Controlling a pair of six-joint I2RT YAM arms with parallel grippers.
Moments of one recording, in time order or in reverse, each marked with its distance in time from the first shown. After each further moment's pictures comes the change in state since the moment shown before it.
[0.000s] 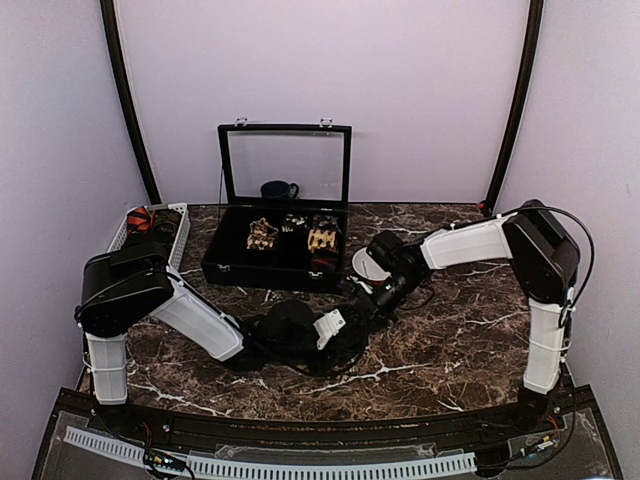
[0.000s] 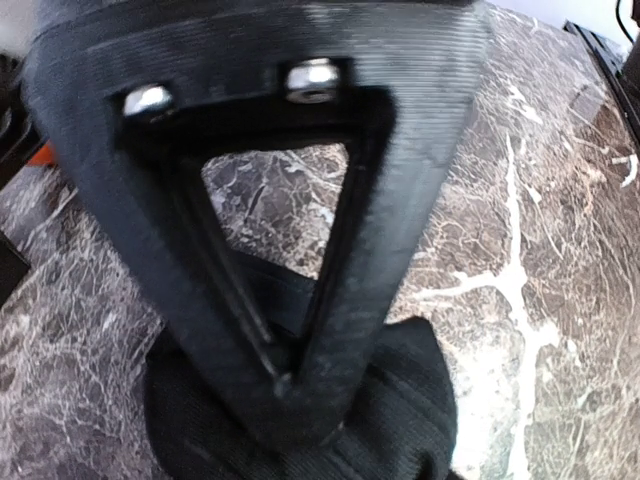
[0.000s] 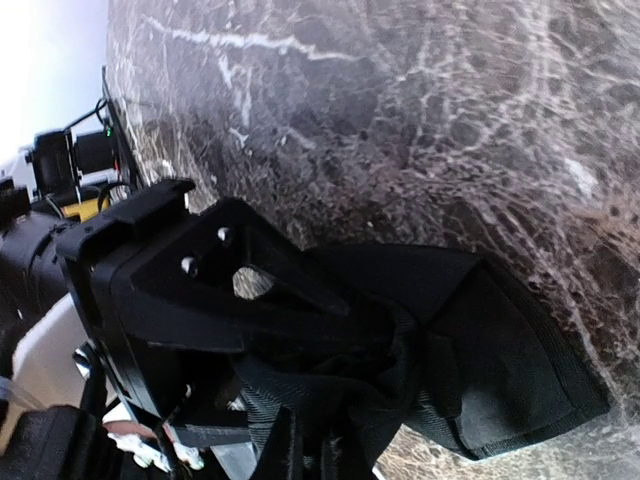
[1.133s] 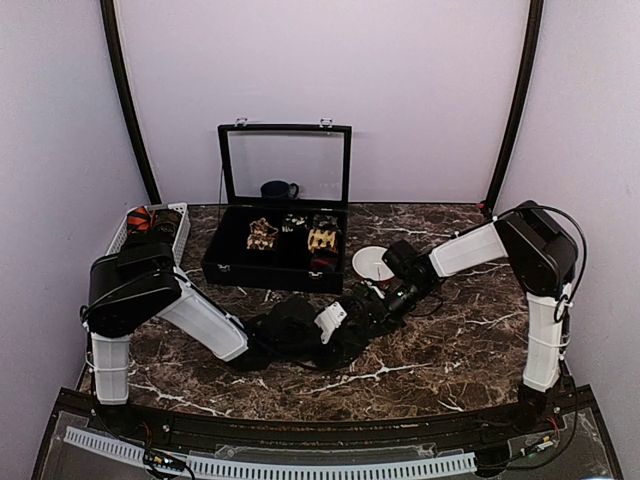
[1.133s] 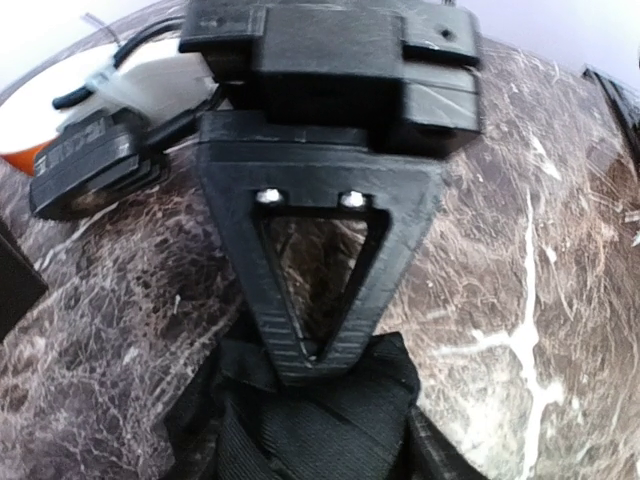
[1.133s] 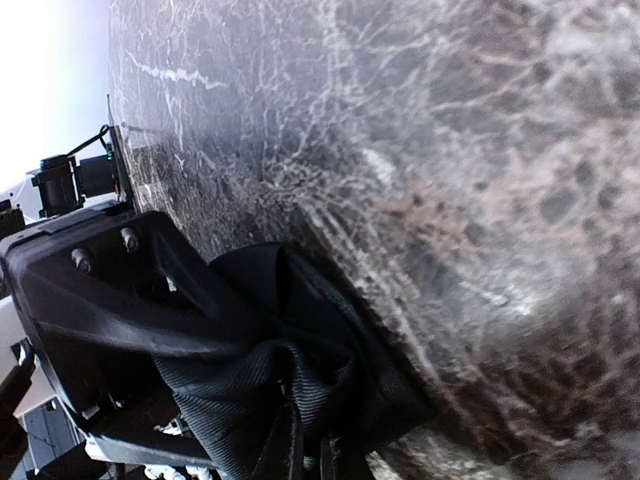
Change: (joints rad) left arm 0.004 0.034 0.027 0.085 -0.043 -0.057; right arm -0.093 0.042 -0.116 0.155 -0.047 -0.025
